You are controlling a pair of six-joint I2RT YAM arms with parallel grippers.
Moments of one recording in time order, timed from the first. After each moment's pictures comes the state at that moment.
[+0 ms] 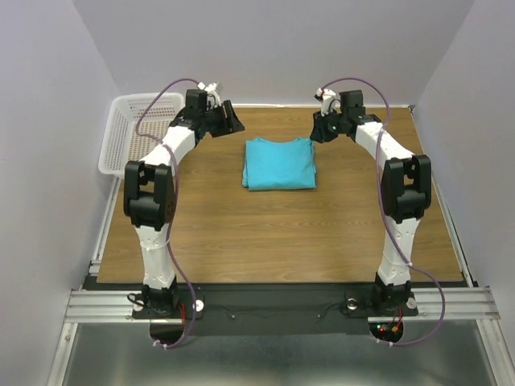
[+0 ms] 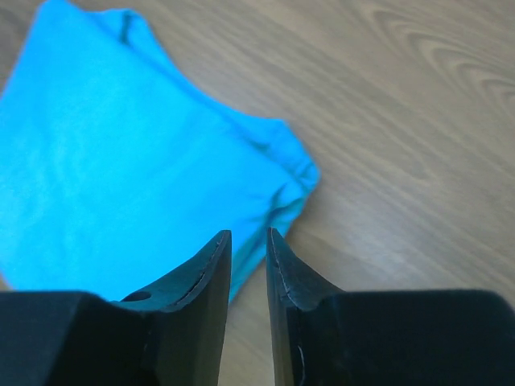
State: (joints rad) left arm -0.21 2.10 1.73 -0.23 0.43 -0.43; right arm 0.16 2.15 1.81 -0.38 -0.46 -0.22
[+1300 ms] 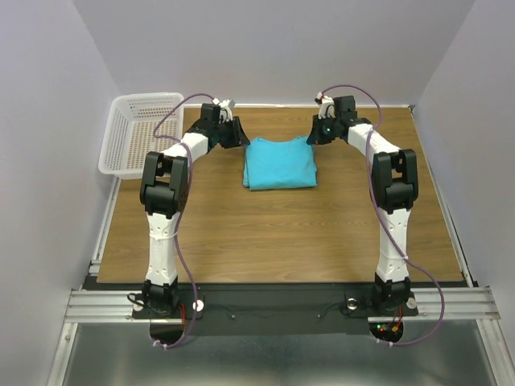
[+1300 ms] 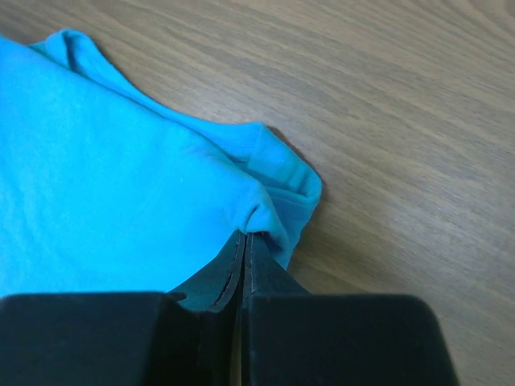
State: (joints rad) left arm -0.24 2.26 1.72 -0.12 0.45 -0.39; right arm 0.15 2.30 1.88 -0.35 -0.49 -0.02
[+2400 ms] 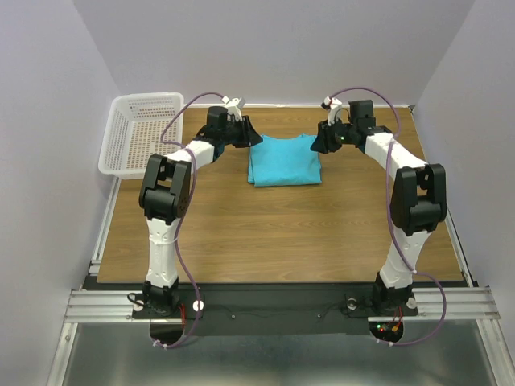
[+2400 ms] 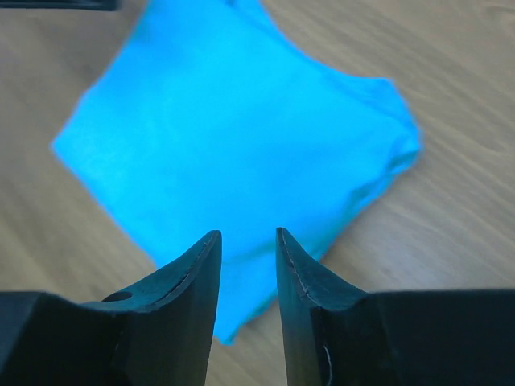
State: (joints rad) left arm -0.30 2.18 1.56 0.18 0.51 -0.43; right arm 0.13 1.96 1.54 -0.30 -0.60 -0.21
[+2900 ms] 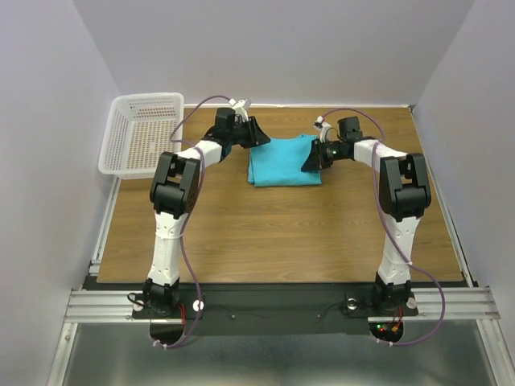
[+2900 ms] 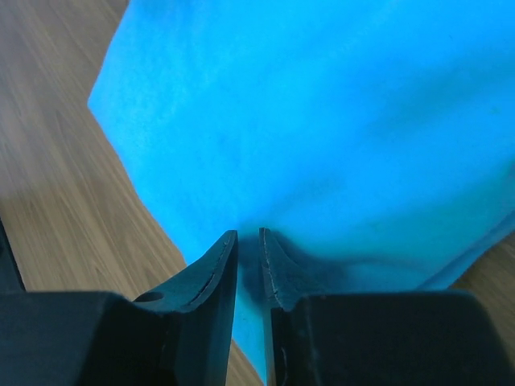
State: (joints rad) left arm -0.33 2.28 1.66 0.22 0.55 -0.53; right arm 0.13 2.14 1.51 -0.31 -0.89 -0.08
